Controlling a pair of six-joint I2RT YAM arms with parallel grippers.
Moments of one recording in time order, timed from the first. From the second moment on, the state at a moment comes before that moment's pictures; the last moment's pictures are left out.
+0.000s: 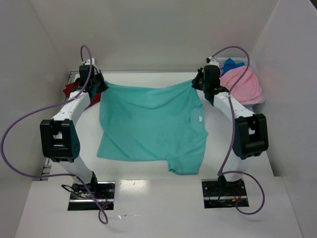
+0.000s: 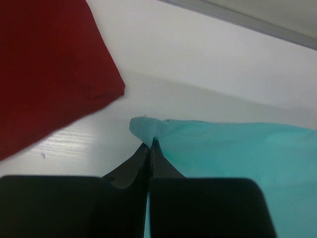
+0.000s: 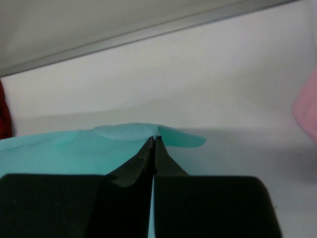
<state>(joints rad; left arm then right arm) 0.01 1.69 1.34 -0.20 0.04 -0.32 0.19 1.72 1.28 0.02 0.02 0.43</state>
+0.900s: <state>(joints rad) 0.09 2.01 1.61 -0.14 0.16 -0.31 0.12 1.96 1.49 0.04 0.04 0.37</state>
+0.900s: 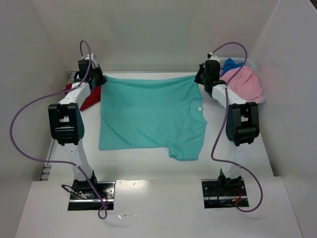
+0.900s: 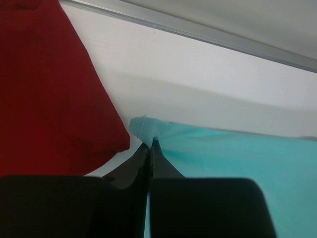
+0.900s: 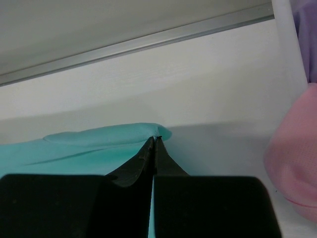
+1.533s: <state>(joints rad) 0.09 1.90 1.45 -0.18 0.20 -0.24 0.12 1.87 1.36 0.04 -0.02 0.36</state>
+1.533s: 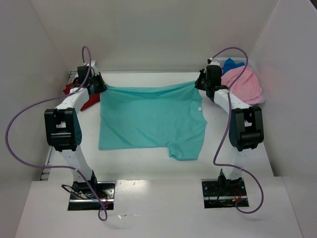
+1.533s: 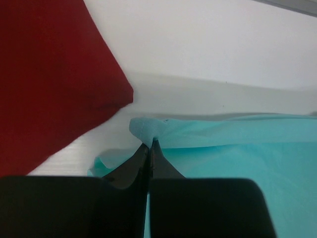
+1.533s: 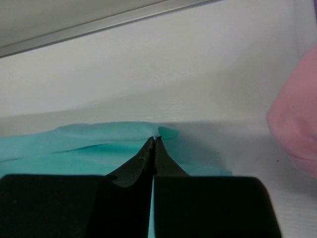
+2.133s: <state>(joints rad) 0.10 1.81 1.31 -0.27 0.22 -0.24 0.12 1.78 1.19 0.02 -0.03 0.36</state>
